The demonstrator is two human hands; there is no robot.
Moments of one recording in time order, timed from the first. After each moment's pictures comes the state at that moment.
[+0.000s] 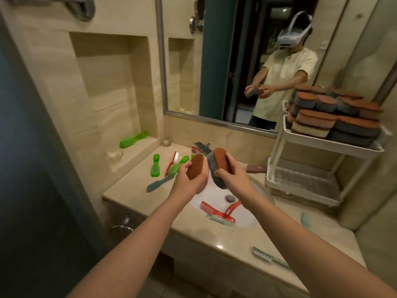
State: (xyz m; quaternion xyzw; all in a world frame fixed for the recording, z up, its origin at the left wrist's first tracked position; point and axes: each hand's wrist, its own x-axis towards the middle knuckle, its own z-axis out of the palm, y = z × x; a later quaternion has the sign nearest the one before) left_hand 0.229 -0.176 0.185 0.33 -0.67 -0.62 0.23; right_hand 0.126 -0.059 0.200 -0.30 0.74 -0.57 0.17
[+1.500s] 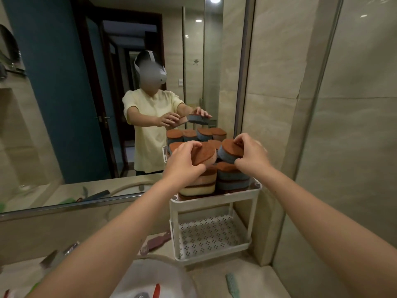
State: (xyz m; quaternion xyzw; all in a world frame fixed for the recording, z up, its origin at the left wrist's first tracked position) left_hand -0.164 -0.078 0.338 -0.12 -0.90 -0.36 0.23; right_hand -0.193 0.132 0.353 -0.10 0.92 -0.30 -0.22
